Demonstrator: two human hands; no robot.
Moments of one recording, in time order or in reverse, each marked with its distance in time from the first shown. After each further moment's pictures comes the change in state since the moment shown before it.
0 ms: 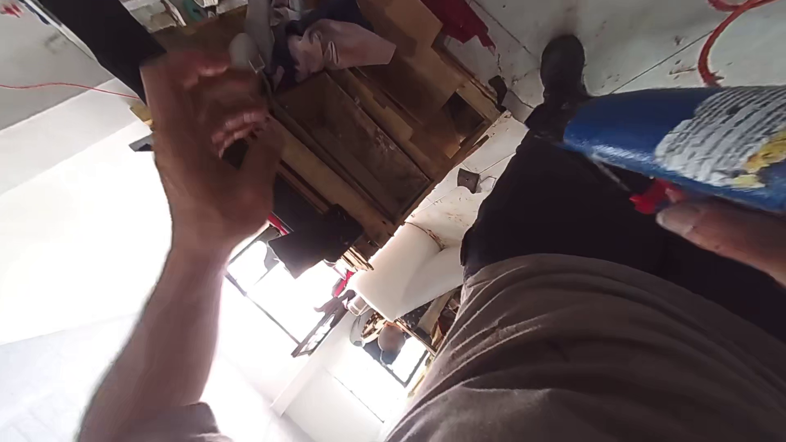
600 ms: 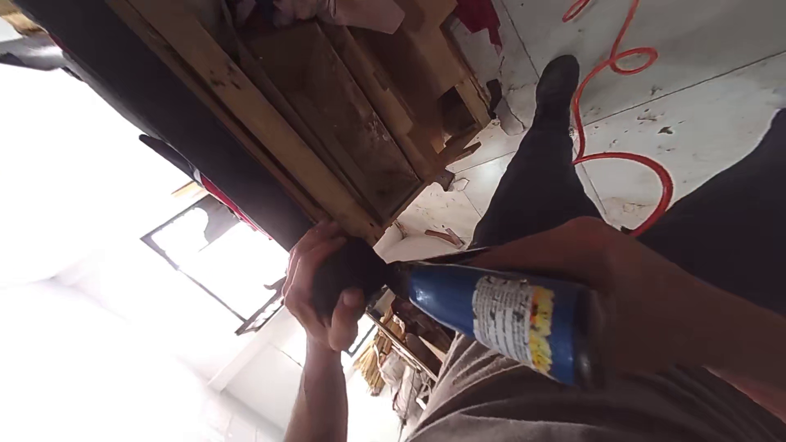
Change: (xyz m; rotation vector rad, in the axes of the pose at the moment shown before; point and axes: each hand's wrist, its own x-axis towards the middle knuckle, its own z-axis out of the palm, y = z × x) left_hand -0.115 -0.038 0.141 -0.412 0.527 -0.204; right_hand 0.109 -0.088 0.092 0.197 -0.598 -0.237
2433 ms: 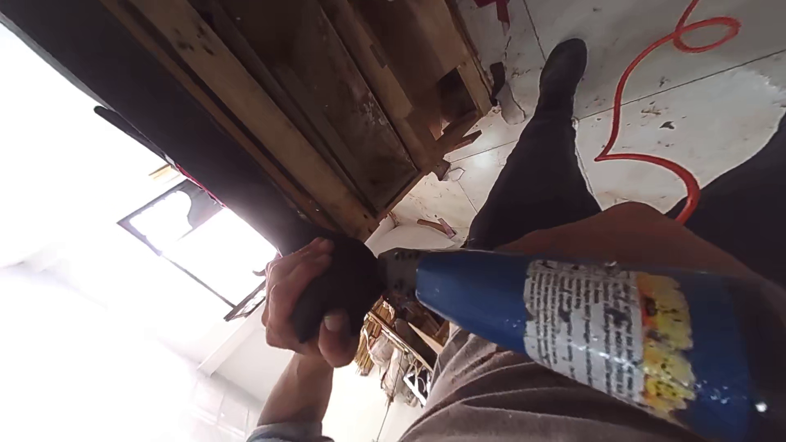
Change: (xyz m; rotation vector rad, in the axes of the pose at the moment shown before) left_hand -0.010 -0.009 0.008 -0.069 0.168 0.116; right_hand 0.016 0.021 -0.008 0.109 0.083 -0.094
